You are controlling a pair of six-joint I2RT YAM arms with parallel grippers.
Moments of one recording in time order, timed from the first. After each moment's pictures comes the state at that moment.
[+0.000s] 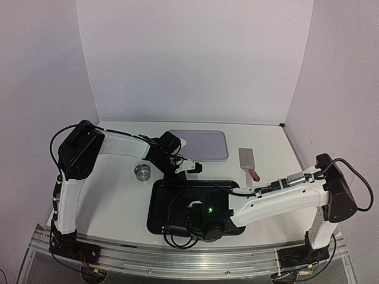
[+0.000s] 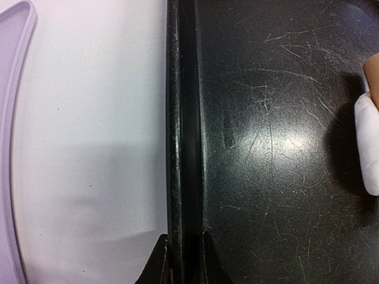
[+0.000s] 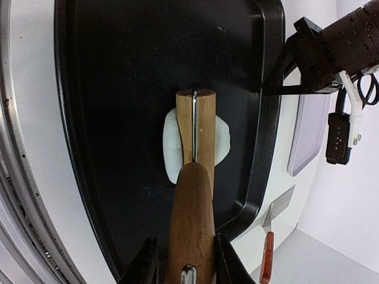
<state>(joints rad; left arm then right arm) -0.76 2.17 1.50 -0.41 0.38 0.81 1.49 1.91 1.42 -0.95 0.62 -0.14</state>
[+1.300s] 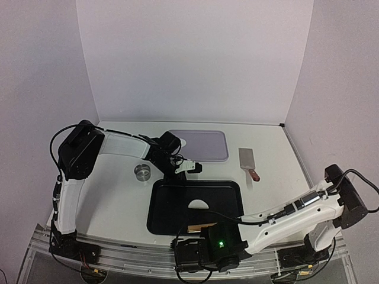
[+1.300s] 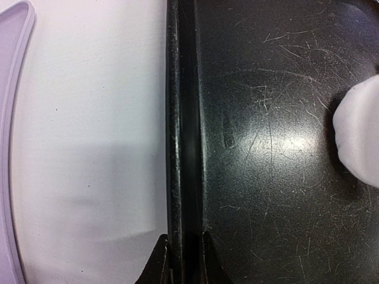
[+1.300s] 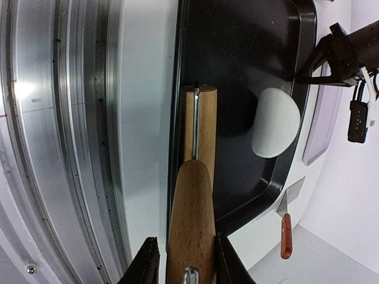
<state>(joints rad) -0.76 2.17 1.50 -0.42 0.39 0.81 1.68 1.86 1.34 -1.07 0.61 0.02</state>
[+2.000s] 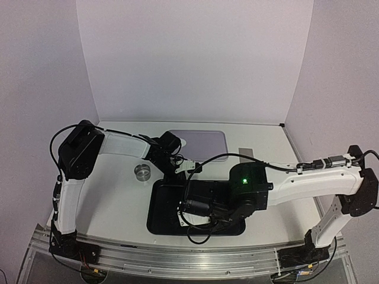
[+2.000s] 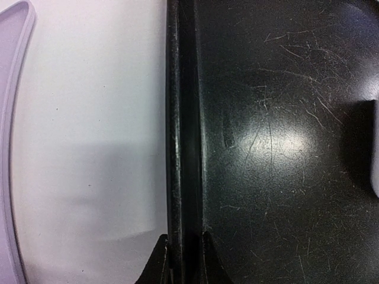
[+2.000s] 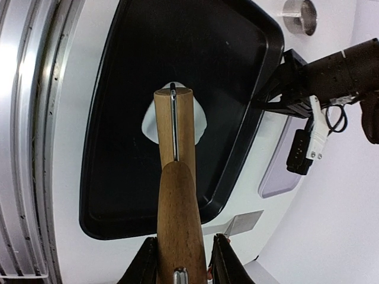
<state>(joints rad) -0.76 2.17 1.51 -0.42 0.38 0.81 1.44 1.71 1.46 -1.08 0.49 -0.55</state>
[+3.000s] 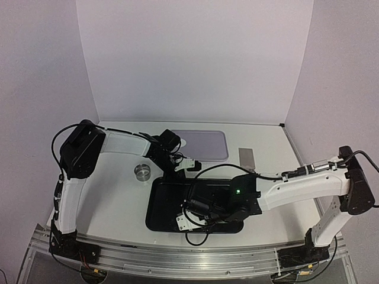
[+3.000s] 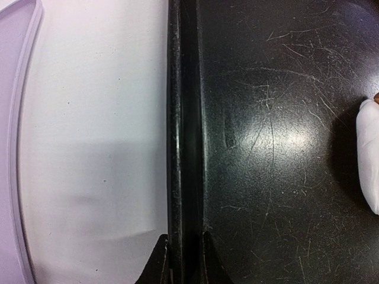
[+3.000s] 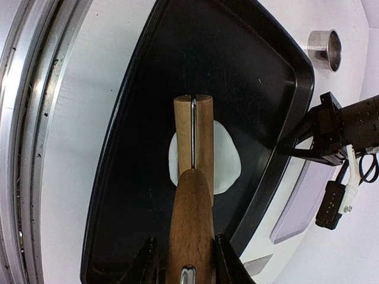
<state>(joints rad) -0.75 2.20 1.55 -0.45 0.38 0.84 1.36 1.73 1.24 -0.73 0.36 -0.69</state>
